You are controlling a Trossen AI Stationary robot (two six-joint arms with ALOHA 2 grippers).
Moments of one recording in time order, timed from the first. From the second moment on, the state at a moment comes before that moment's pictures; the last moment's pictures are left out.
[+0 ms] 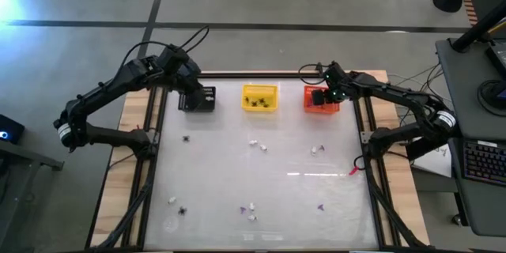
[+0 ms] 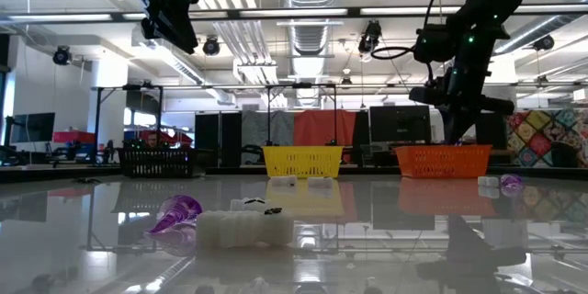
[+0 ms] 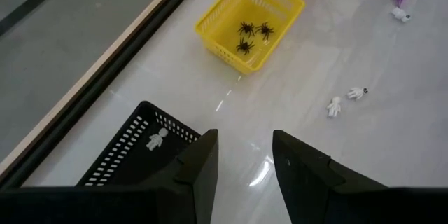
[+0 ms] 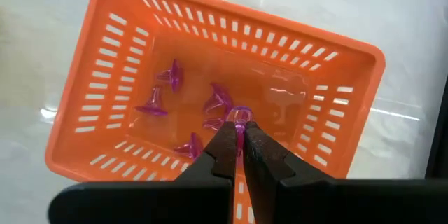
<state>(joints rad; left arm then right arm) 0.63 1.16 1.23 -0.97 0.11 -0.01 -0.82 1.31 0.78 -0.66 0.07 0.54</state>
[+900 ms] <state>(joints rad) 0.63 1.16 1.23 -1.03 0.19 -0.05 -0.82 1.31 0.83 -0.64 0.07 0.52</state>
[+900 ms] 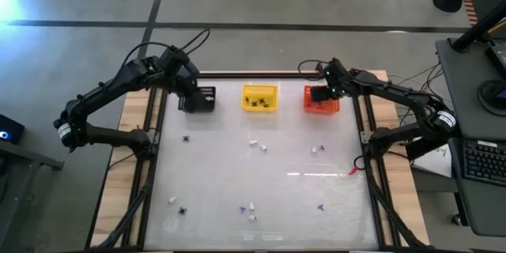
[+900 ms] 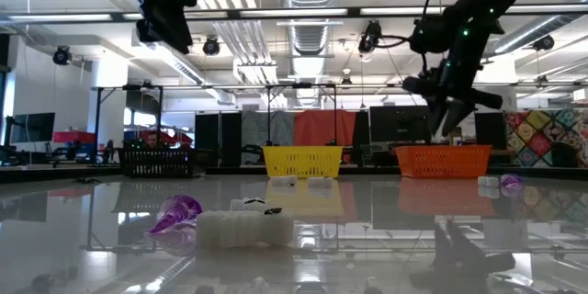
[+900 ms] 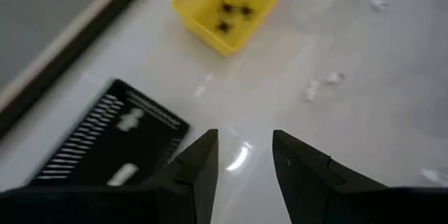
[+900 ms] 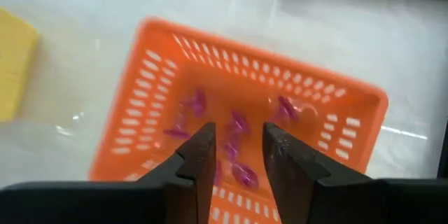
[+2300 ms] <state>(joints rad) 0.22 1.06 1.21 -1.28 0.32 -0.23 -0.45 1.31 1.14 -0.83 0.07 0.87</state>
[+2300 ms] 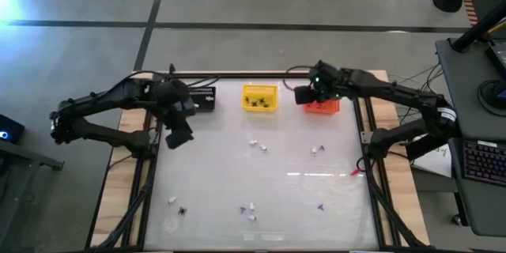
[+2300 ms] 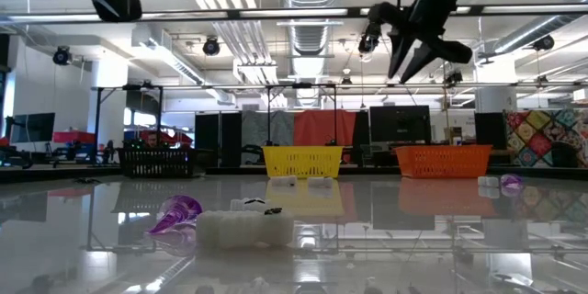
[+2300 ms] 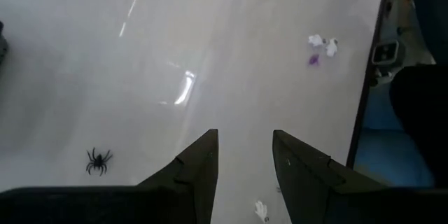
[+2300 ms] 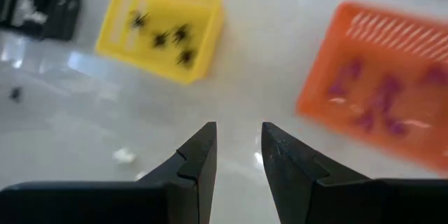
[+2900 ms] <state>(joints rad) 0.17 0.89 1.21 -1.28 0.19 -0.13 0.00 1.34 1.12 -0.75 0.16 1.30</state>
